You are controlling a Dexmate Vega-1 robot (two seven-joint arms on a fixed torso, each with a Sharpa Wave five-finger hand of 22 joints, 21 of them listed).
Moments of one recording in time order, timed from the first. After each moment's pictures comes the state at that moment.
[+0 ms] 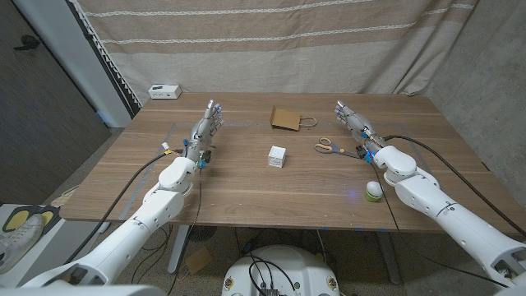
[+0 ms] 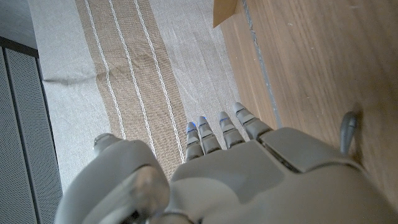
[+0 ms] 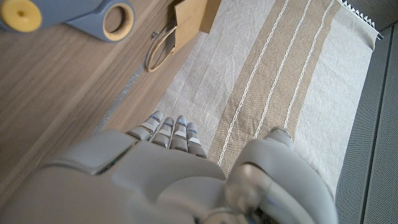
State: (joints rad) left arm 0.94 0.53 0.35 -1.42 -0.61 -0.32 0.06; left_hand 0.42 0.02 -0.29 0.02 0.36 0.15 -0.13 0.20 0.19 0.18 -0.15 0.20 0.19 0.13 -0.04 0.18 0.17 0.17 -0.04 0.20 0.17; right arm -0.87 -0.65 -0.41 -1.41 0.47 0.26 0.00; right_hand 0.38 0.10 -0.20 -0.03 0.40 0.00 0.09 0.19 0.18 0.07 0.06 0.21 0.19 -0.01 0.00 0.18 0.18 -0.02 -0.02 0.22 0.18
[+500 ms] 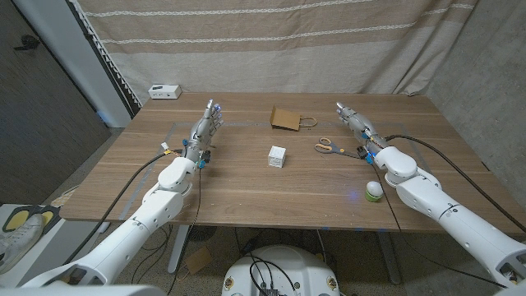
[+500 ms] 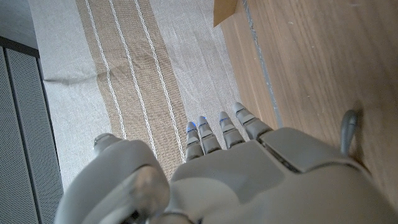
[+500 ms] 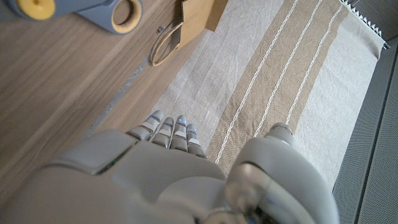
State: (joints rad) left arm 0.94 0.53 0.35 -1.42 -0.61 -0.33 0.06; left_hand 0.42 0.02 -0.29 0.02 0.36 0.16 -0.12 0.20 0.19 0.18 -0.15 0.20 0.19 0.13 -0.04 0.18 0.17 0.17 -0.04 0.20 0.17; right arm -0.89 -0.68 -0.41 -1.46 0.41 0.24 -0.05; right_hand 0.41 0.10 -0.19 -0.05 0.41 -0.02 0.09 0.19 0.18 0.07 0.04 0.22 0.19 0.00 -0.02 0.18 0.18 -0.01 -0.01 0.22 0.18
